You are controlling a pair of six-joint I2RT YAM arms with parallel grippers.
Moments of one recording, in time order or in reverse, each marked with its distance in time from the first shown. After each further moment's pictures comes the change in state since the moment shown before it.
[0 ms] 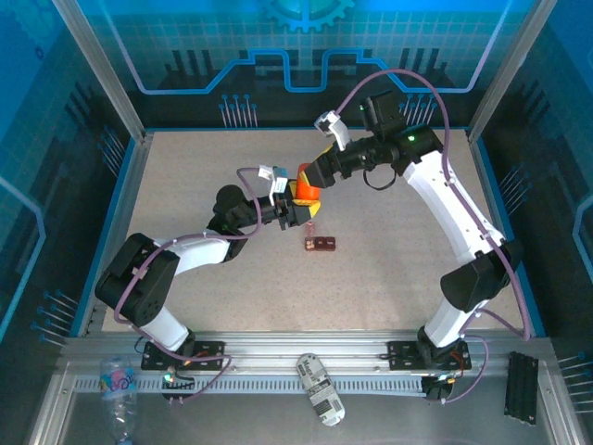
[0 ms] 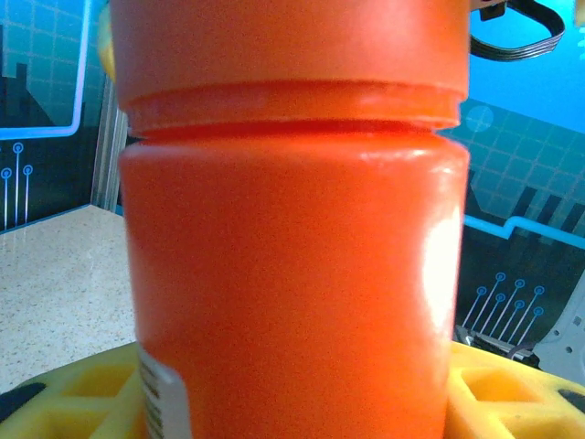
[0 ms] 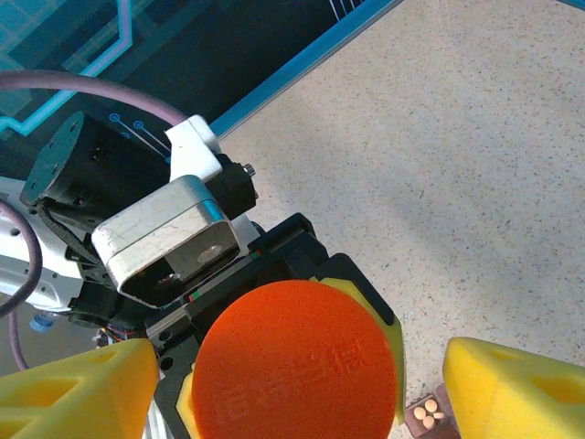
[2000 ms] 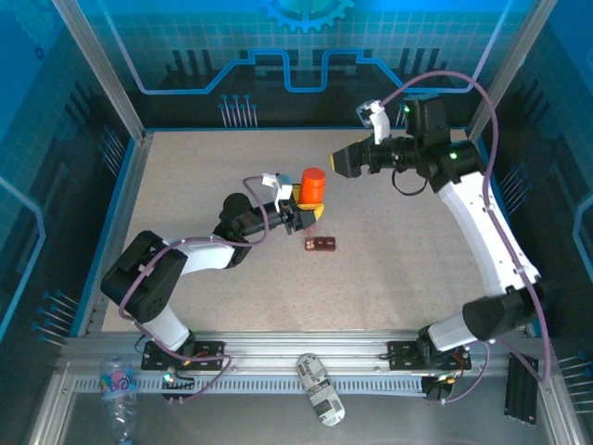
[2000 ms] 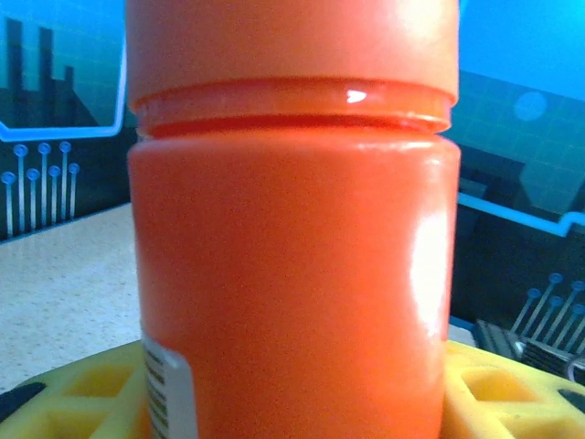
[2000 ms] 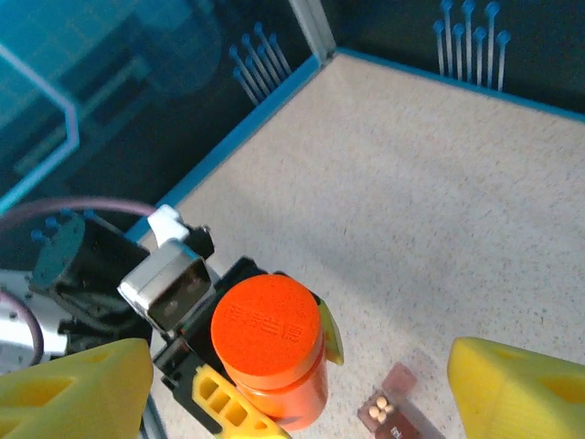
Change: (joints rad) left arm -0.043 0.039 -0.043 0.049 -0.121 0.060; right arm -0.126 -0.188 -0.134 0.102 0.074 0.120
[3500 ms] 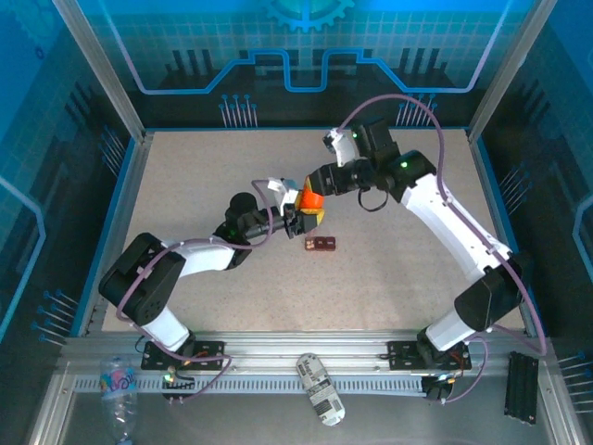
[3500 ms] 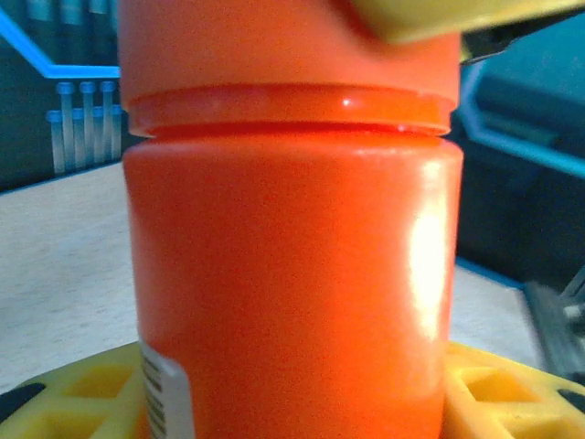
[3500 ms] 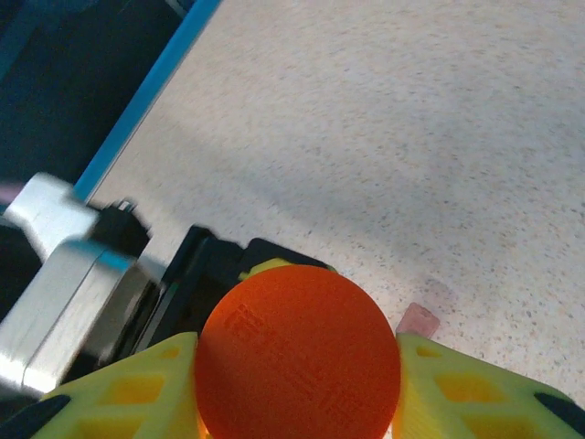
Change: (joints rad) left arm -0.035 -0.036 -0.010 -0.212 -0.146 0.156; right arm 0.214 0.031 -0.202 0.127 0.316 0.251
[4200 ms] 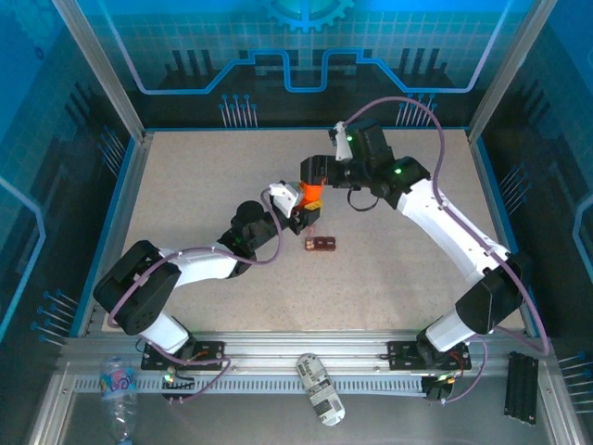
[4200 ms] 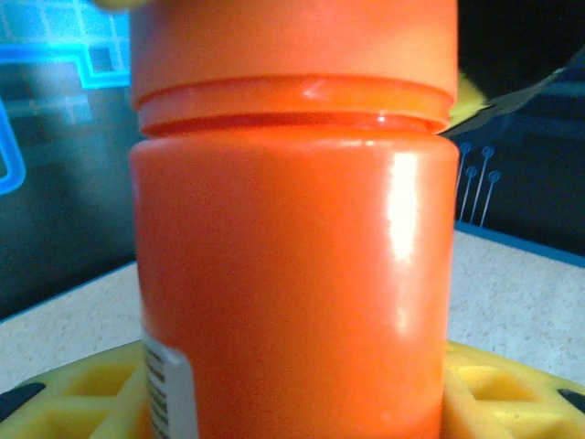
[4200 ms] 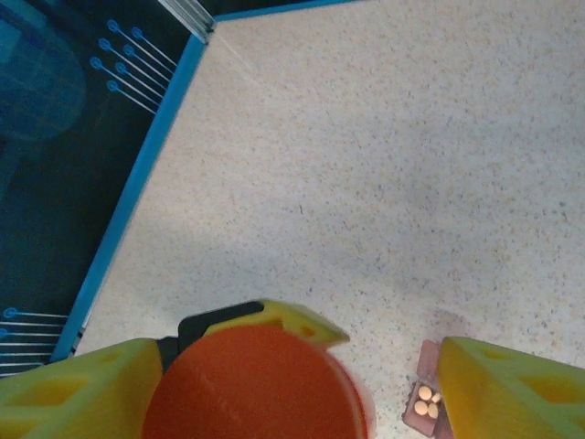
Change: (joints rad) left arm -0.084 -0.042 -0.016 0.023 -0.362 0.211; right arm 0.006 -0.003 -0.006 0.117 0.099 0.223
